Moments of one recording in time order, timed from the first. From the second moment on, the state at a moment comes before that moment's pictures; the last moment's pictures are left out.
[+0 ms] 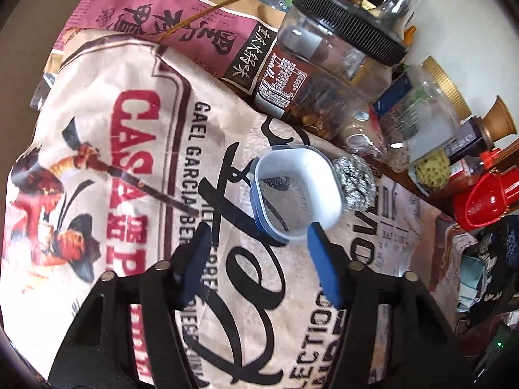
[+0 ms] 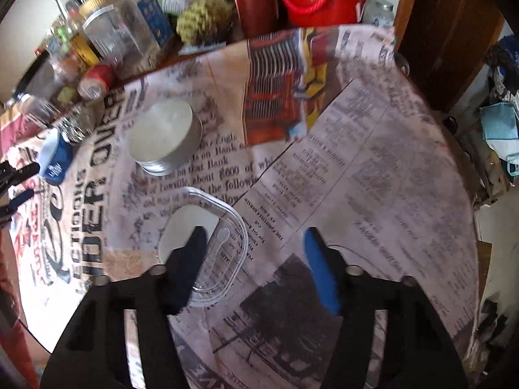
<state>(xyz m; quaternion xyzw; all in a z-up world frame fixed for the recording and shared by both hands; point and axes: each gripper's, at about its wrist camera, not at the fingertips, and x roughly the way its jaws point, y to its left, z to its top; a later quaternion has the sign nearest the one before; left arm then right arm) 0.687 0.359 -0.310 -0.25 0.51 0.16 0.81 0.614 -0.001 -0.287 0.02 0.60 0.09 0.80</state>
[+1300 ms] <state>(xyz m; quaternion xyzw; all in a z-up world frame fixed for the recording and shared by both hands) 0.625 0.197 -0.159 -0.13 0.40 0.12 0.90 0.571 -0.080 -0.158 0.02 0.44 0.17 0.88</state>
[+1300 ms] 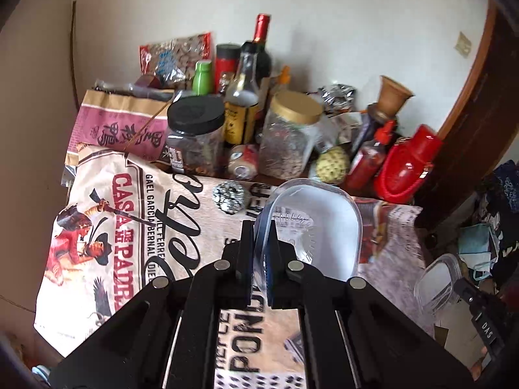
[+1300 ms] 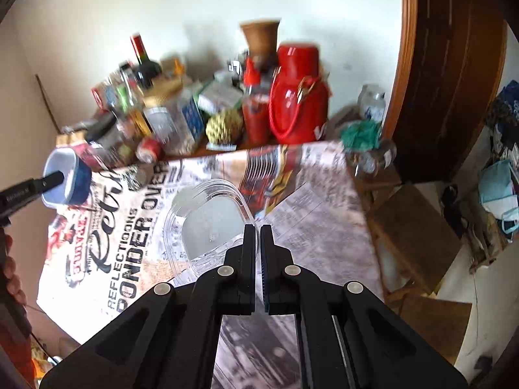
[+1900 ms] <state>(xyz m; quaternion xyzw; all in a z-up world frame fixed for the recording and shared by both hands) 0.470 0.063 -0.076 -0.11 0.32 0.12 0.93 0.478 -0.156 -0.073 0.01 0.32 0.25 0.91</state>
